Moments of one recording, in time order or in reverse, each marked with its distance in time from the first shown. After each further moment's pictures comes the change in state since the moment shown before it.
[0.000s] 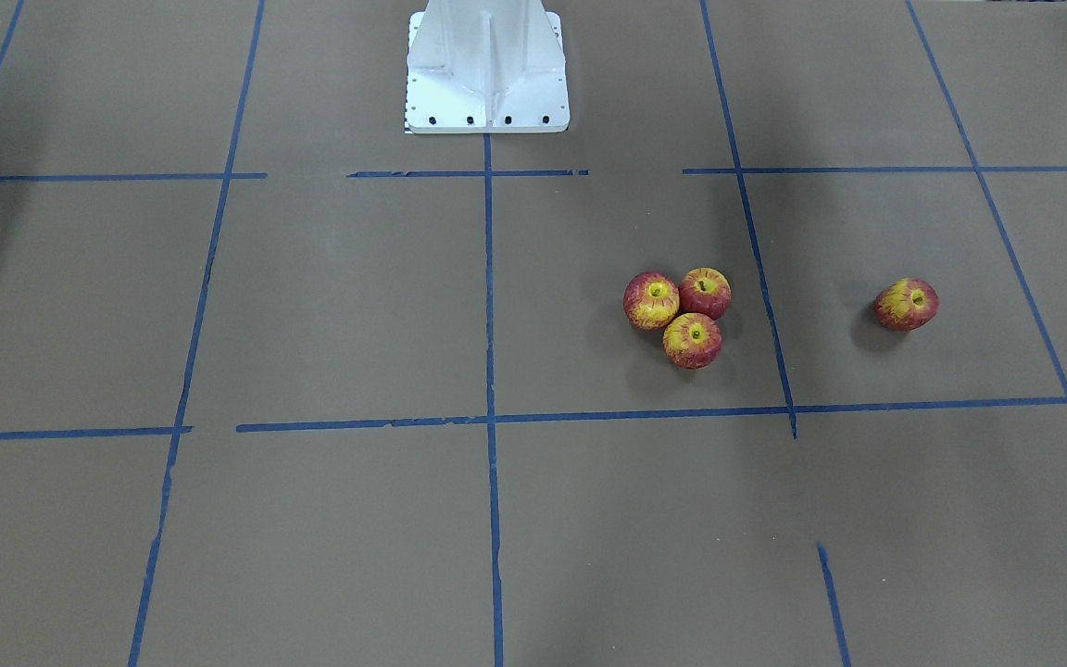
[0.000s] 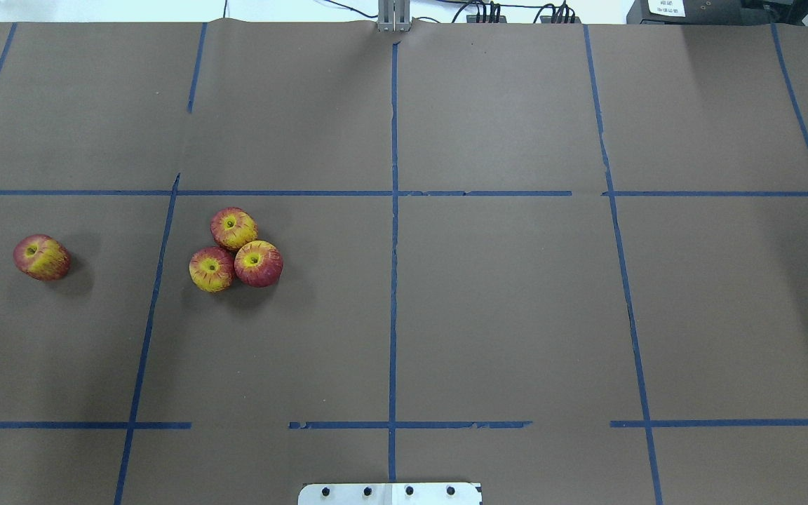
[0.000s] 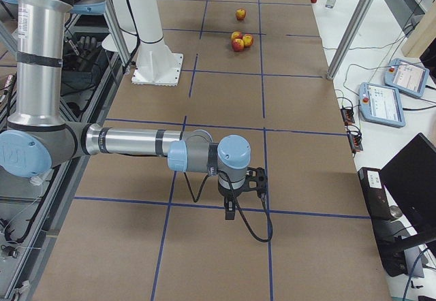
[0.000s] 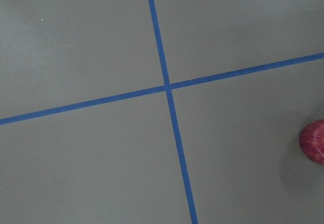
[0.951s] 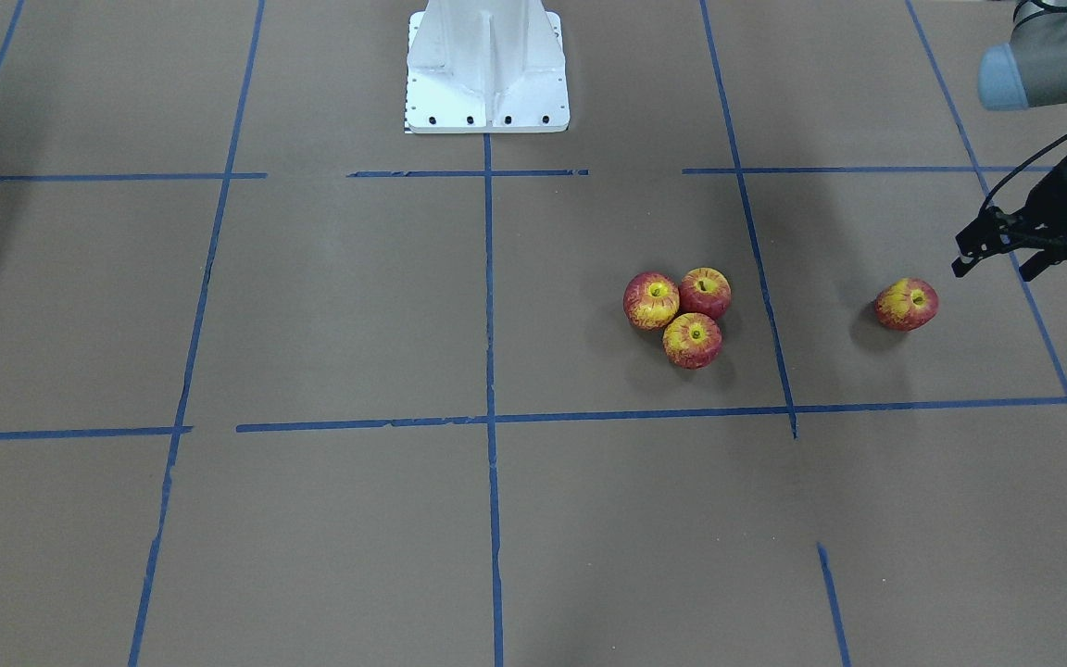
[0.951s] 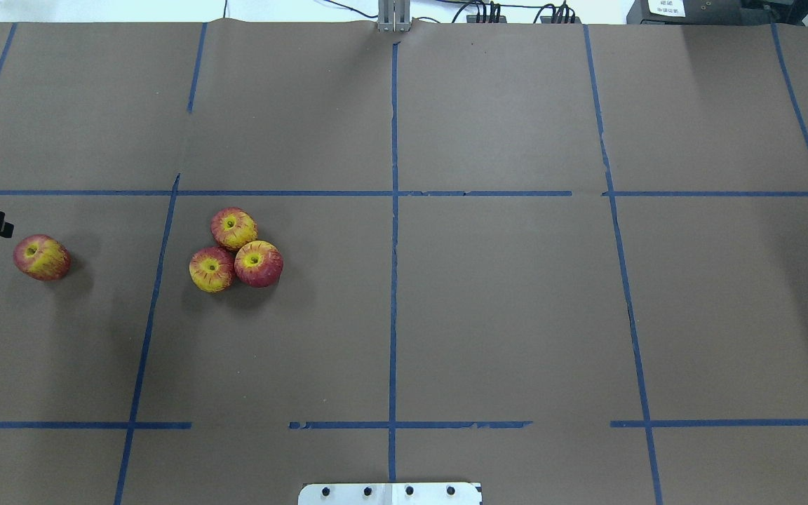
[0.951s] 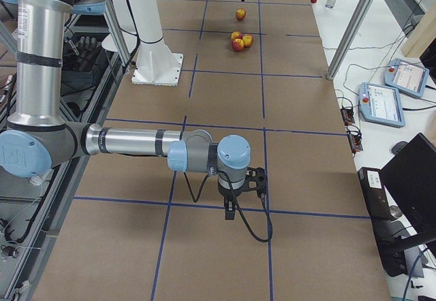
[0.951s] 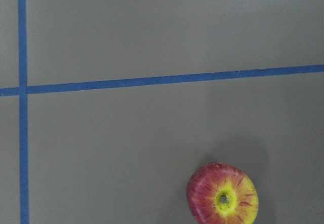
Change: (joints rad) left arm 0.426 -0.060 0.046 -0.320 0.132 -0.716; right arm 0.000 0.000 0.000 0.000 0.000 0.000
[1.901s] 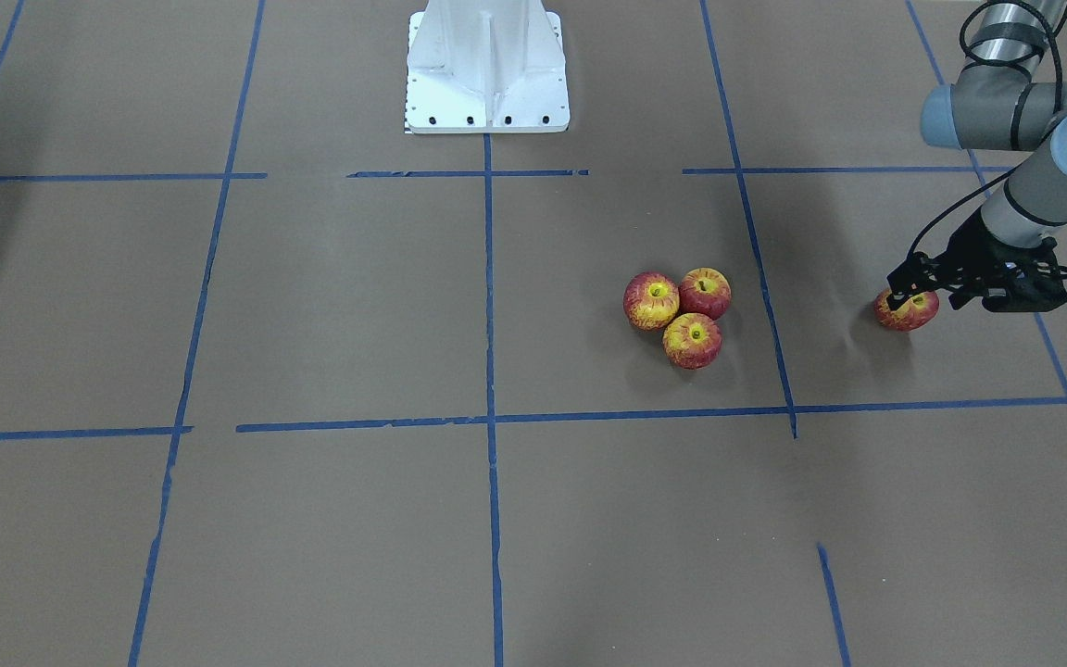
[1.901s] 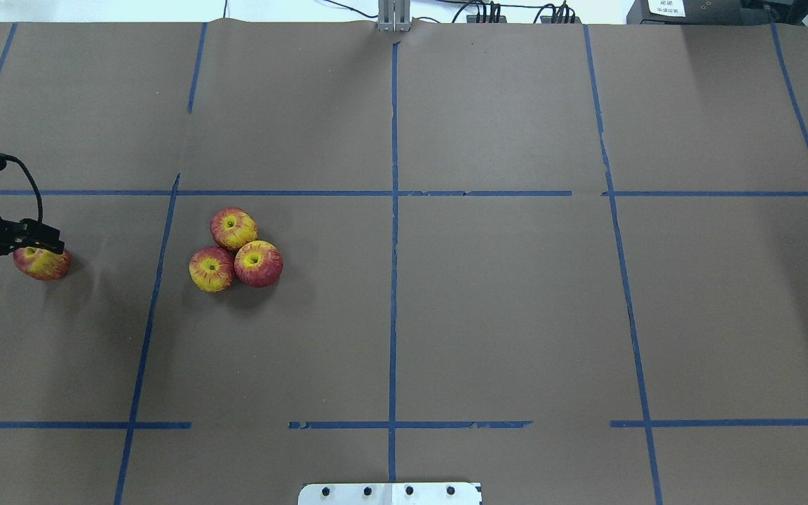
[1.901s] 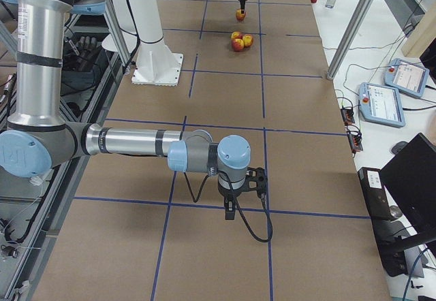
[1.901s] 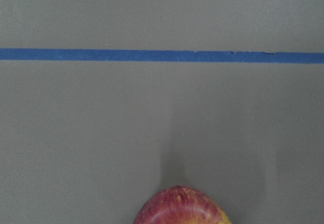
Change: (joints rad) left arm 0.108 -0.053 0.125 -0.107 0.039 -0.126; right arm 0.000 0.000 0.000 0.000 0.000 0.000
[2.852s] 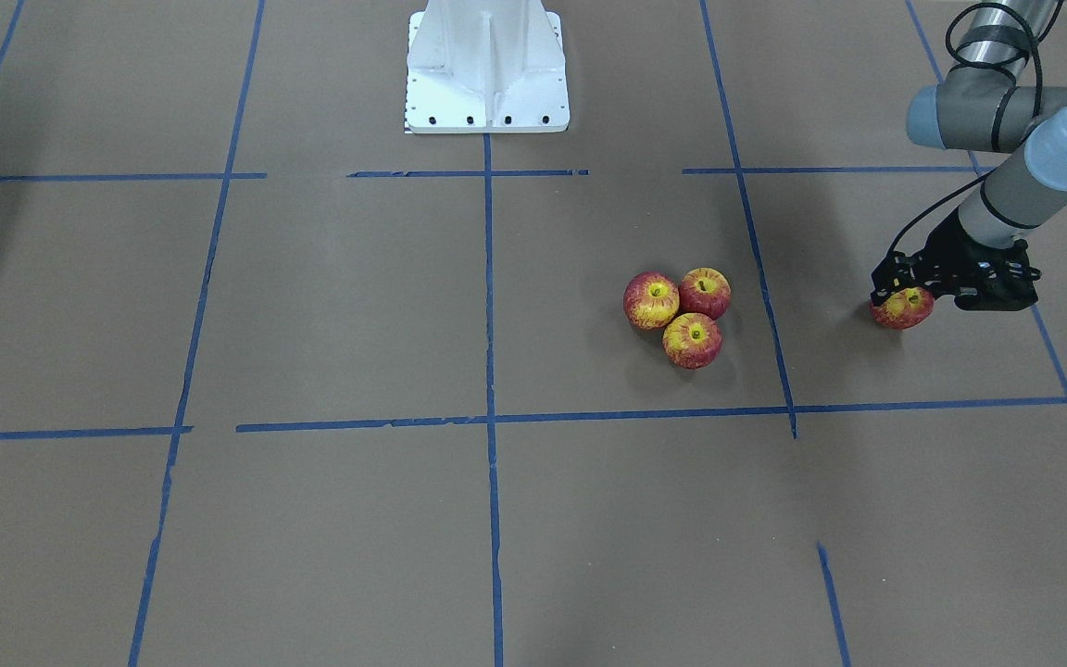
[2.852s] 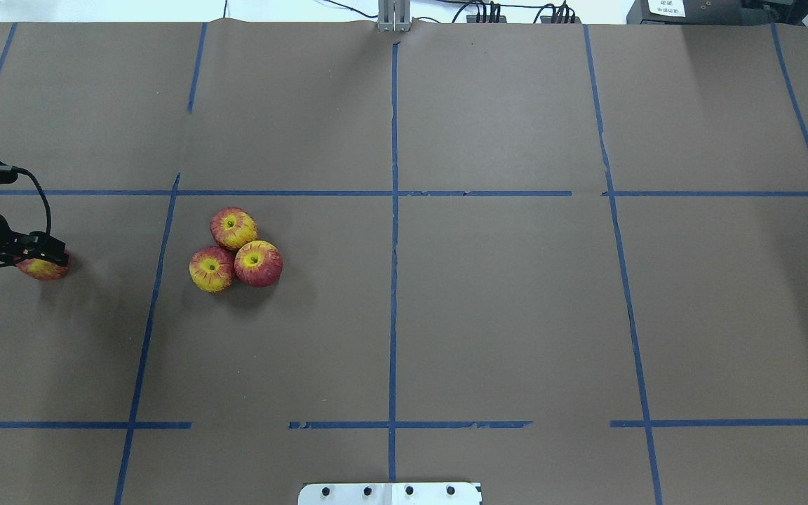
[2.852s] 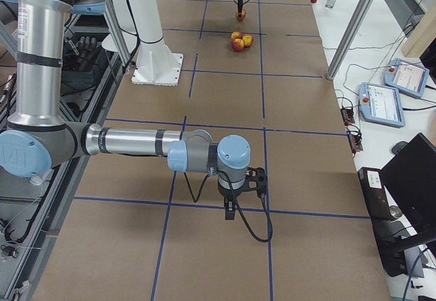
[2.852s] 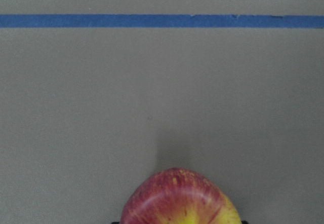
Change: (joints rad) left arm 0.028 -0.001 -0.023 0.025 -0.020 -0.005; right arm 0.000 0.000 0.000 0.000 0.000 0.000
